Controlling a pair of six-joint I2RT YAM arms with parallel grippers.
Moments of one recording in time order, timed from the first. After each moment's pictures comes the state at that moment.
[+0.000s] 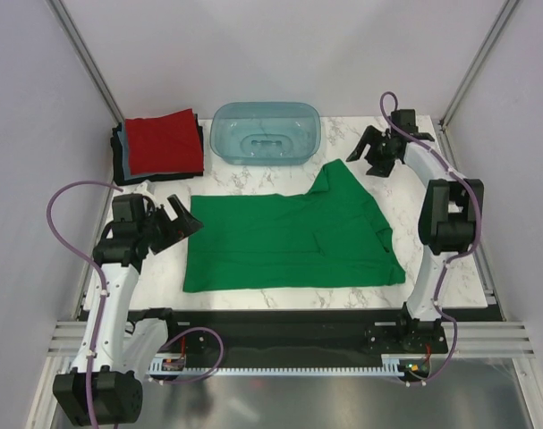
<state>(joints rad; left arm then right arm) 0.07 0.84 0.79 -0.74 0.30 -0.47 0.00 1.99 1.61 -0.54 -0.32 0.53</state>
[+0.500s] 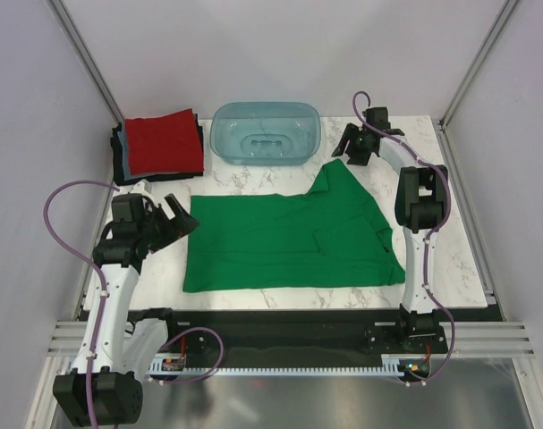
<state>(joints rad) 0.07 0.83 0.78 -0.71 0.23 -0.47 0.07 2.41 1.99 -0.46 -0.26 0.47</state>
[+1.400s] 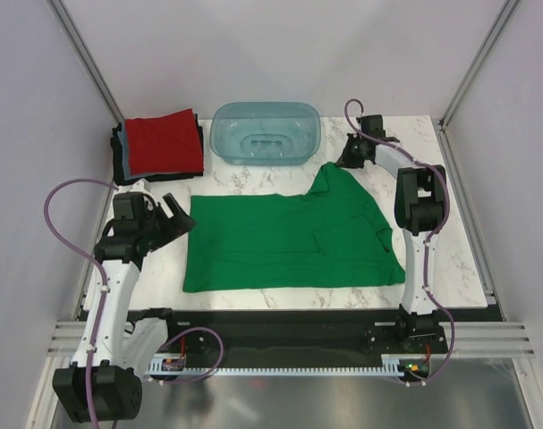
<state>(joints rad) 0.07 0.85 0.78 -0.69 0.19 -0.47 0.10 2.36 1.85 -0.35 -0.26 0.42</state>
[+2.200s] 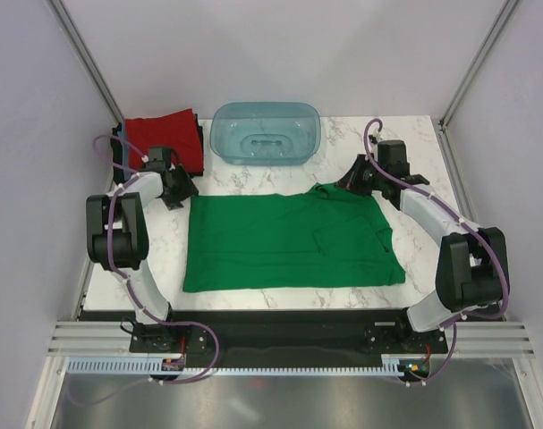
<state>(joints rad) 0.06 1.88 1.22 -0.40 0.06 -0.51 0.17 1.56 1.10 -0.19 -0.37 0.57</state>
